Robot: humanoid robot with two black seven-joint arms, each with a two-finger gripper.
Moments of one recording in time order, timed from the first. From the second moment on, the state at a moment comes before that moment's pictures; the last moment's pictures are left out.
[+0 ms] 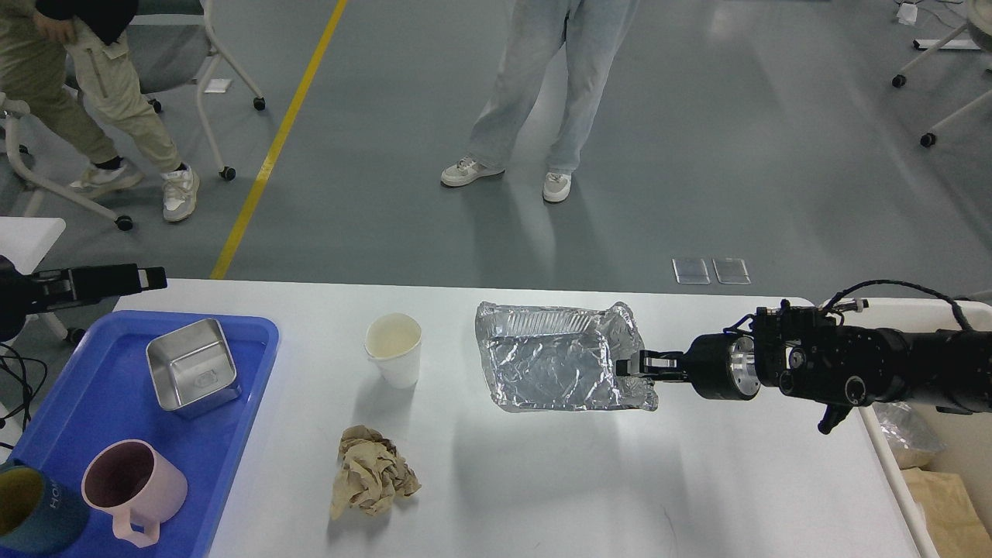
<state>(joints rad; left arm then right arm) -0.91 1.28 -0.27 -1.49 1.11 -0.43 -0.16 1.23 -0.37 -0.78 1.02 -0.45 0.08 0.52</state>
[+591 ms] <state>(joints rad) -1.08 0.68 0.07 -1.05 1.14 -0.29 -0.15 1.24 -0.37 -0.79 1.03 -0.45 0.08 0.51</state>
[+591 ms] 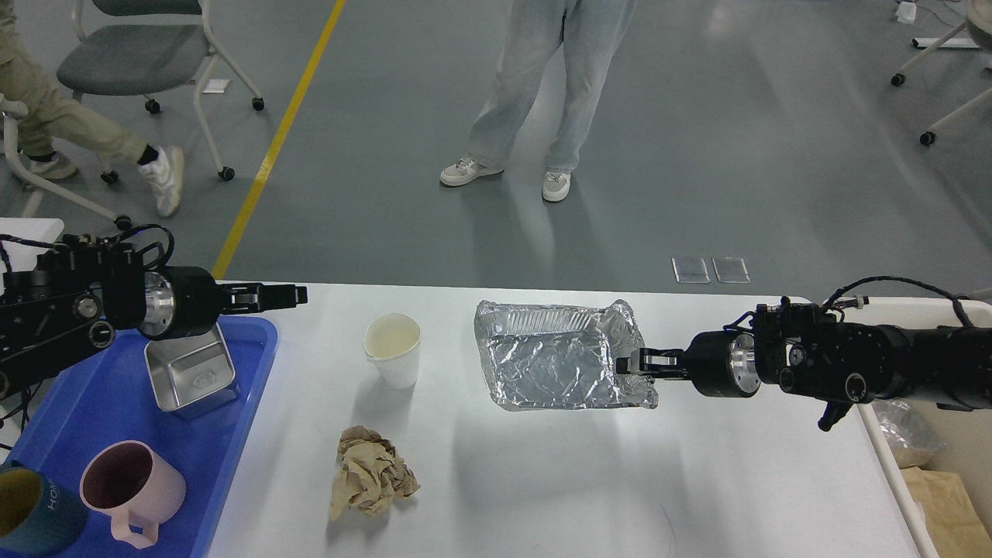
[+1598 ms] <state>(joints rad) -1.14 0.29 0.27 -0.76 1.12 -0.29 -0.14 1.23 -0.35 -0.80 1.02 -0.45 0.08 0.52</state>
